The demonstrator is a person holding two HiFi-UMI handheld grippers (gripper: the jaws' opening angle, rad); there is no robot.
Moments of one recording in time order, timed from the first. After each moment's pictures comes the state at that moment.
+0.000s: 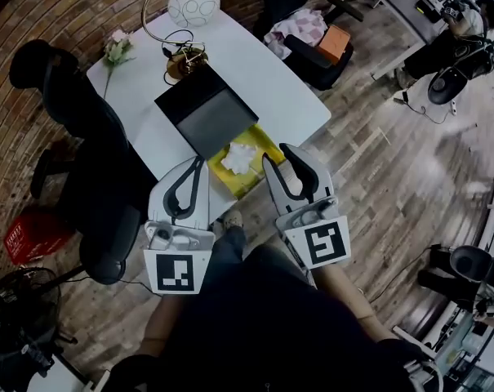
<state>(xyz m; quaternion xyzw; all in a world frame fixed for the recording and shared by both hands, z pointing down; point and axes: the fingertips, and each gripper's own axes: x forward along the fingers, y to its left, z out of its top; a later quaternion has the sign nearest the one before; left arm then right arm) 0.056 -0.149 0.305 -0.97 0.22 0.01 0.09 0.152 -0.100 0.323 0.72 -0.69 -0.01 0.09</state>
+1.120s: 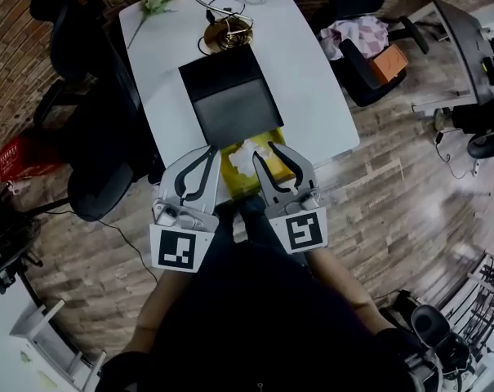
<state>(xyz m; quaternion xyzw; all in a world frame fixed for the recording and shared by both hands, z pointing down) 0.091 -0.190 0.385 -0.95 0.31 -0.08 0.02 0.162 -0.169 0.425 0.57 -0.80 0.01 0.16</state>
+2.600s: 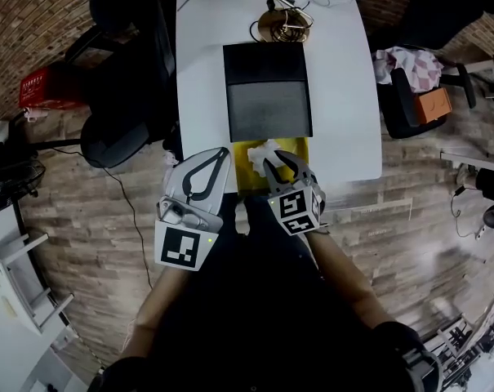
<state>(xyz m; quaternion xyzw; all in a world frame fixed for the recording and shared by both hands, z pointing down) 0.071 -0.186 0.412 -0.91 0.39 -0.14 0.00 0.149 -0.167 0.592 0.39 -0.85 0.12 0.34</state>
